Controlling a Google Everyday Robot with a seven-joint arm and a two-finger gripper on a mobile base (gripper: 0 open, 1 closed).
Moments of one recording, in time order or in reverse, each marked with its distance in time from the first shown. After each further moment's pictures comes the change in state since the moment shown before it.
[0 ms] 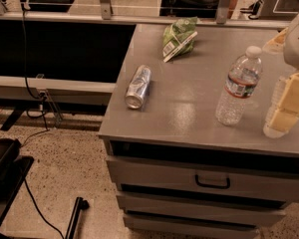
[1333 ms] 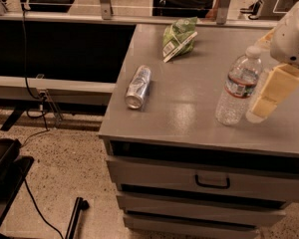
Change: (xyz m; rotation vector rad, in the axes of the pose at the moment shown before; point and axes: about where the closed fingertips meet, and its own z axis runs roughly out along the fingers) arm -0.007 -0.036 0.027 0.016 -0.076 0.065
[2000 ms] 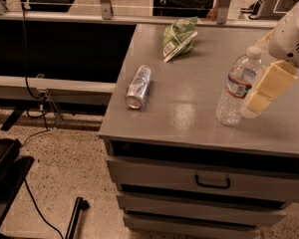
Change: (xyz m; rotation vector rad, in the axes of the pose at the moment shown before) arm -0.004 -0.006 0.005 -0.019 -0.054 0.079
